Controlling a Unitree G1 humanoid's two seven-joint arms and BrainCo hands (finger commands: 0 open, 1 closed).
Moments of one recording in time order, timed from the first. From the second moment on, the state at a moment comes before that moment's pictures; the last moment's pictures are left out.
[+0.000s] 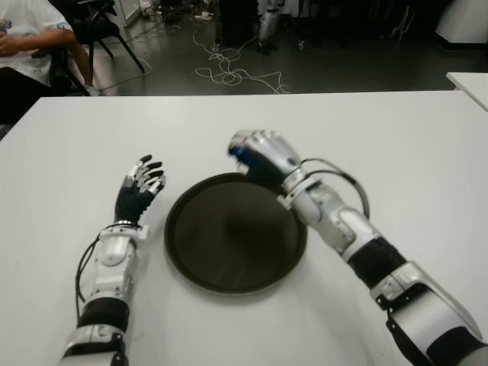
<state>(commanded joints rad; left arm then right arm) -0.32 0.14 0.15 0.74 -0.08 -0.44 -0.10 -0.62 -0.14 0.58 0.48 -0.78 -0.24 -0.15</state>
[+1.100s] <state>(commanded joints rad) -0.32 0.13 0.16 0.73 -0.09 -0.44 -0.09 -0.59 -0.21 0.61 0.35 -0.76 -0.34 0.05</state>
